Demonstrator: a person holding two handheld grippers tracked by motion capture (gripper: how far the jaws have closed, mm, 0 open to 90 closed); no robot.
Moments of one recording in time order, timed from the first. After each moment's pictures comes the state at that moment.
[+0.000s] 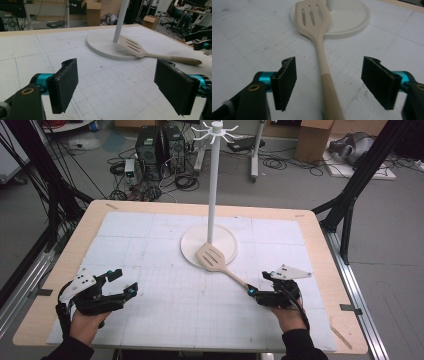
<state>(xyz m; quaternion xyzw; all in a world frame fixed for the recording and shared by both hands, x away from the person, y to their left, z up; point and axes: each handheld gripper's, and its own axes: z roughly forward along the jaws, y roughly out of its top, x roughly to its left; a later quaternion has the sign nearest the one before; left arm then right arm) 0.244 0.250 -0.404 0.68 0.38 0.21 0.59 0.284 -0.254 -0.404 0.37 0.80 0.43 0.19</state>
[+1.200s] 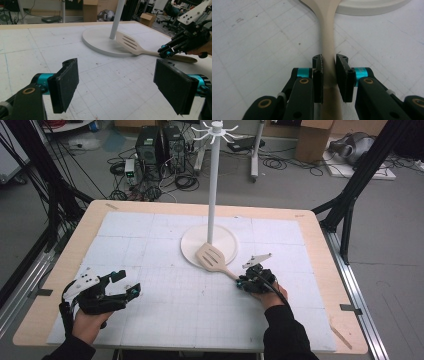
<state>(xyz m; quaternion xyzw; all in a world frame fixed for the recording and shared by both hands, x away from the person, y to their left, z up) 0.248 0.247 -0.407 0.68 0.39 0.19 0.59 0.341 -0.211 -0.432 0.34 0.88 0.31 0.12</state>
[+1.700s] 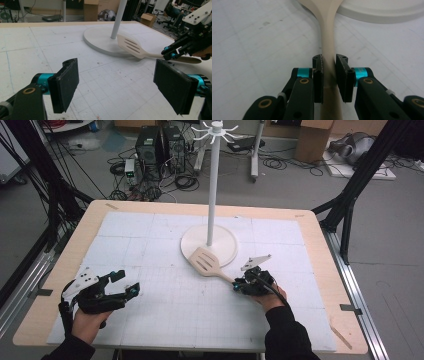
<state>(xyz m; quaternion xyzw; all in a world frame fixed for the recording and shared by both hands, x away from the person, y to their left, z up) 0.249 0.249 -0.408 0.68 0.39 0.19 0.59 0.333 -0.205 -0.428 0.31 0.89 0.33 0.09</state>
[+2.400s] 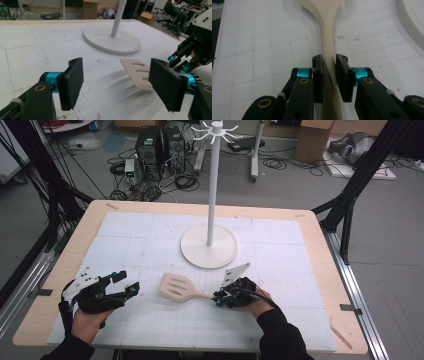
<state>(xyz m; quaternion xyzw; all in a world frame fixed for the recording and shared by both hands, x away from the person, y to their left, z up) 0.251 0.251 -0.410 0.69 0.39 0.18 0.58 0.315 -0.158 -0.429 0.13 0.92 0.36 0.02</state>
